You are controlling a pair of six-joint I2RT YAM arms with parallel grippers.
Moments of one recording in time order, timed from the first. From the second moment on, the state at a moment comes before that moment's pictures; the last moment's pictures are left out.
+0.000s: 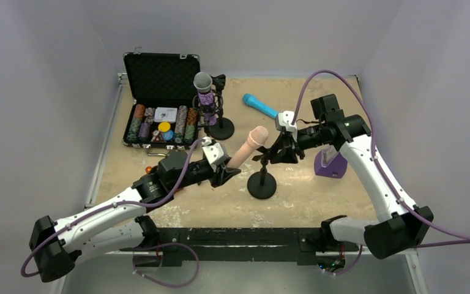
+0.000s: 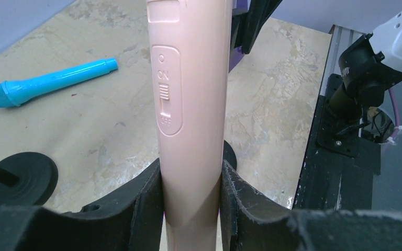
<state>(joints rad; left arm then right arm) -0.92 0.86 0.63 0.08 0.20 0.01 0.32 1.25 1.30 -1.09 -1.03 -0.97</state>
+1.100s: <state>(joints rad) -0.88 1.25 0.69 0.49 0.37 -0.11 0.26 1.30 1.30 -1.17 -1.22 -1.01</state>
